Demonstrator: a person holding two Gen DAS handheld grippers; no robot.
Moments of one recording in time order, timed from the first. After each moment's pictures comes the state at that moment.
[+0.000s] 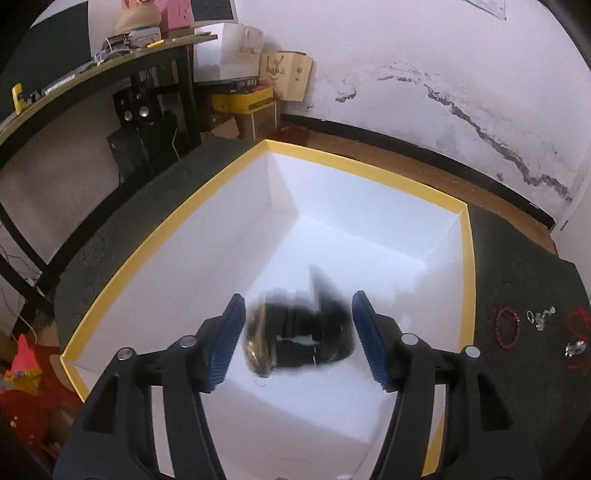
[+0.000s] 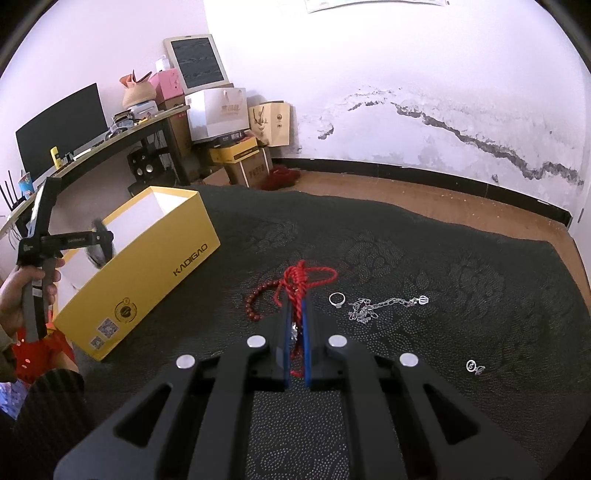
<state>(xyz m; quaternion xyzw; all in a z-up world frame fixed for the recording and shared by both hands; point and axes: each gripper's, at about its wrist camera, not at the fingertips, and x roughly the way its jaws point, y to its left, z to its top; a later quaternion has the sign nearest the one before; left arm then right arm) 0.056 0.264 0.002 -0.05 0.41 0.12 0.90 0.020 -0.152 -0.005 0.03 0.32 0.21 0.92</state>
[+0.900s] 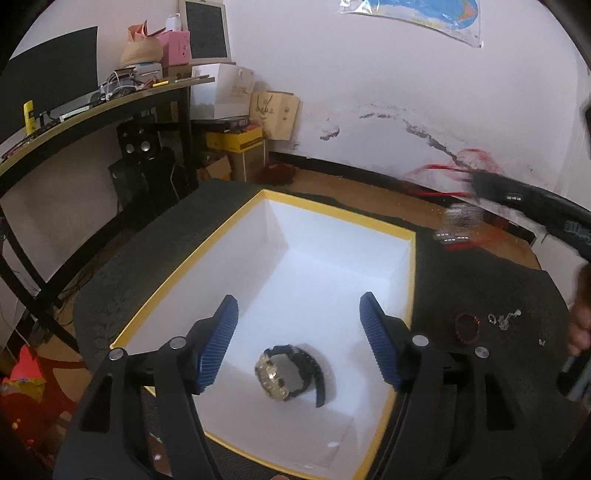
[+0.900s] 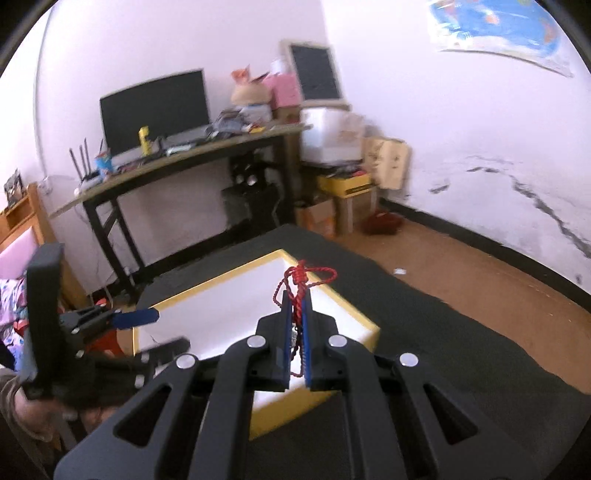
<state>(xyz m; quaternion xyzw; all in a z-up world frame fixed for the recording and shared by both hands) -0.013 0.251 0.054 -0.05 0.35 0.09 0.93 0.079 0.090 0.112 -0.05 0.27 0.40 0.88</state>
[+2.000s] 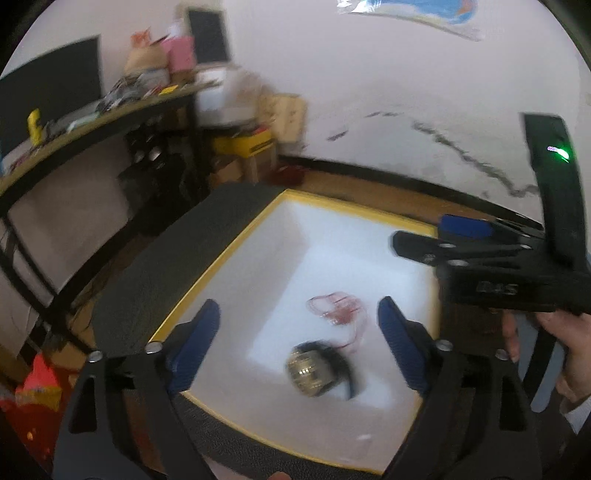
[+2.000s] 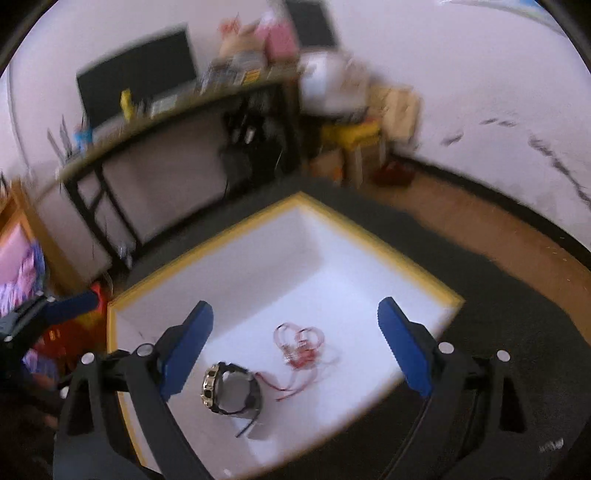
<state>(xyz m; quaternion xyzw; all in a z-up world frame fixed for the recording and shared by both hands) -0.024 0.255 0.064 -0.02 0.34 0.09 0.94 0.090 0.114 0.068 -0.01 0.31 0.35 0.88</state>
